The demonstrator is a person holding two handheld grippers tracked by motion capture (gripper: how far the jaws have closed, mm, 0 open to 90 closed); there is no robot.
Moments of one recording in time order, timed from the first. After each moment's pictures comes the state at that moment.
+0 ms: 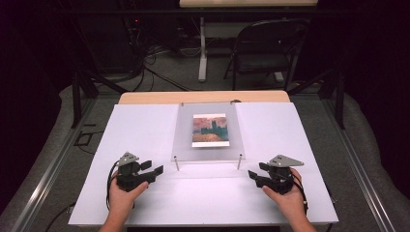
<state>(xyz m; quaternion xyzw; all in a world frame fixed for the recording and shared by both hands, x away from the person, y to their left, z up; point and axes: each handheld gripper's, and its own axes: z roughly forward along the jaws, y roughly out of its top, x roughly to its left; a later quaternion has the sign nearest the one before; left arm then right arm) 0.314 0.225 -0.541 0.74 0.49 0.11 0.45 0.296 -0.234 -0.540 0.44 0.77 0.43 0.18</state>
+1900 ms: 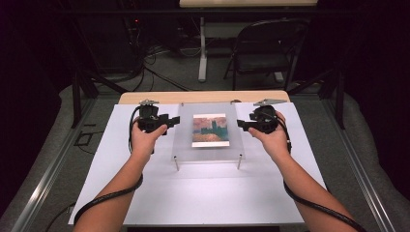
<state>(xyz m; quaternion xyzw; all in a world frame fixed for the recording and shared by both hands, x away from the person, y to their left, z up) 0.453 0.170 -0.463 0.74 0.50 0.11 0.45 0.441 -0.205 -0.464 0.46 0.76 0.42 0.19</state>
